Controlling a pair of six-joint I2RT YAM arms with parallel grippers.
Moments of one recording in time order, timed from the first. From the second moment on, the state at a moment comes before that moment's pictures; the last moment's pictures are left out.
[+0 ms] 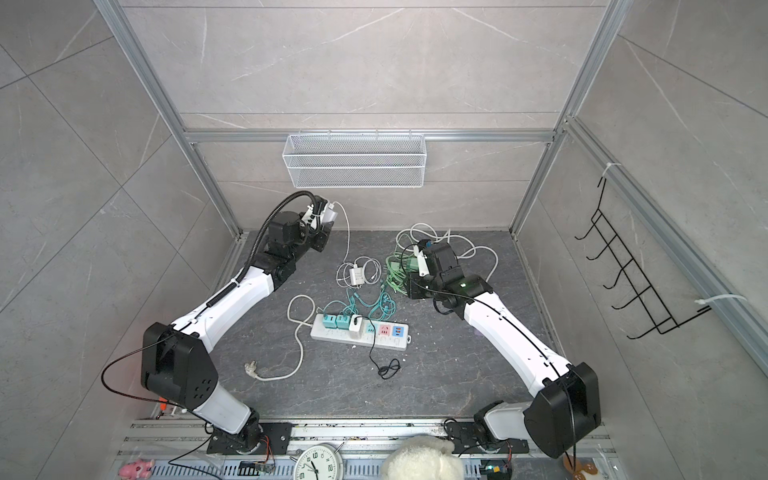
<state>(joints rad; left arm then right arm) -0.40 1.61 1.40 0.00 -0.08 0.33 0.46 1.35 1.20 -0.60 -0.10 0.31</state>
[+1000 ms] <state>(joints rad) -0.53 1.43 1.11 0.26 0.25 0.12 0.34 1.26 1.30 -0.71 -0.32 0.34</state>
